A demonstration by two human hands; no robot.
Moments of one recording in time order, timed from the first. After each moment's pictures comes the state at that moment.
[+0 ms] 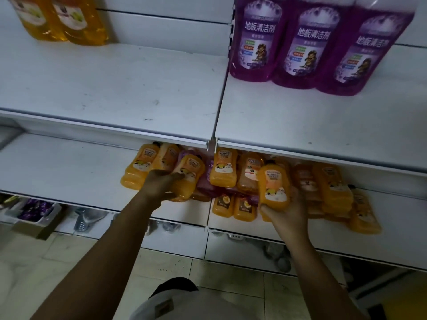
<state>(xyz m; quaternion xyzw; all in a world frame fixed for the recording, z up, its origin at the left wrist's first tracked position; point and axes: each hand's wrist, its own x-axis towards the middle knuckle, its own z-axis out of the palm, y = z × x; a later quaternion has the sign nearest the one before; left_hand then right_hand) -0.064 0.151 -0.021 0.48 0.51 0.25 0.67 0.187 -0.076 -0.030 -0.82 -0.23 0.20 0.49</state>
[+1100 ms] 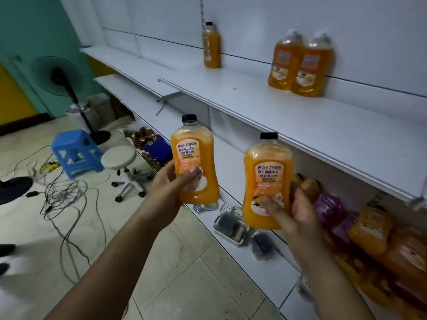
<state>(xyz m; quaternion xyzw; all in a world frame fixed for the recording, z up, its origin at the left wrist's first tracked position) -0.362 -0.028 0.169 0.39 0.50 0.57 0.53 -0.095 -0.030 0.136 -0.42 -0.53 0.53 0.51</state>
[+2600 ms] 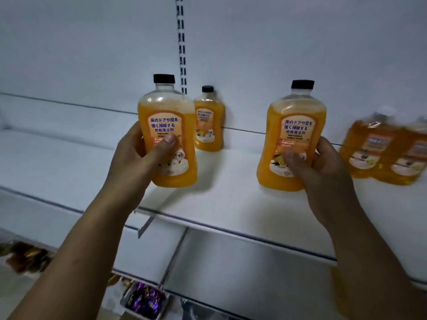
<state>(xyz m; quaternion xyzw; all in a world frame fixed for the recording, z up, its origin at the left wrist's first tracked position) -0.661 0.509 0.296 0.63 0.37 0.53 0.43 -0.384 0.413 0.273 -0.58 -0.46 0.20 0.64</state>
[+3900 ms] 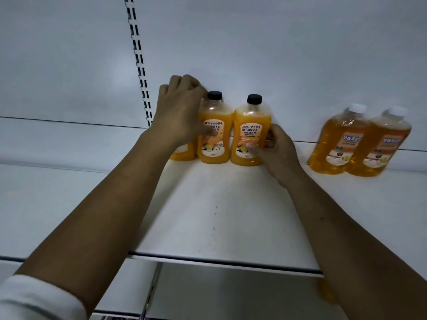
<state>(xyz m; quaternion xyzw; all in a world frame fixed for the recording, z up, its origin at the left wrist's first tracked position) -0.515 0.672 0.330 0.89 0.33 0.31 -0.08 -0.319 0.535 0.251 -0.69 -0.45 0.10 0.55</state>
